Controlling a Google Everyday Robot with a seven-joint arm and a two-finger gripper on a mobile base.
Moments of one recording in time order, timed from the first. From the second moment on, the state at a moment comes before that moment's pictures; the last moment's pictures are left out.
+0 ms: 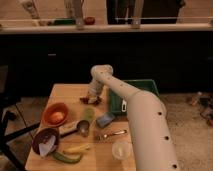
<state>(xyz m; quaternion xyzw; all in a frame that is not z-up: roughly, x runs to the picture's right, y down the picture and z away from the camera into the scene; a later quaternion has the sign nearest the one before) -0.094 0.084 0.961 -0.35 -0.23 -0.10 0.90</state>
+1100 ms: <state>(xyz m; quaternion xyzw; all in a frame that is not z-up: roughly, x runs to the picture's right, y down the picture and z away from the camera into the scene) -0.082 0.079 0.964 -0.35 -0.21 -0.10 0.91</state>
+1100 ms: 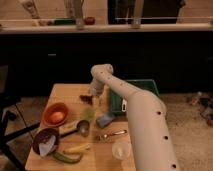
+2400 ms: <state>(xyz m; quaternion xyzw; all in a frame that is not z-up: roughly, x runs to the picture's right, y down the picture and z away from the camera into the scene) -0.066 0.074 0.967 -0.34 -0.20 -0.07 0.91</state>
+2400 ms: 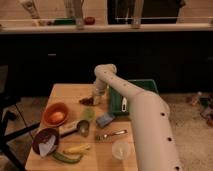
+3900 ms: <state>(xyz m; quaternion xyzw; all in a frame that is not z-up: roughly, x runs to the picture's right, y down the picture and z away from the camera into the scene) -0.085 0.041 0.945 -0.29 -0.26 -0.07 0.92</state>
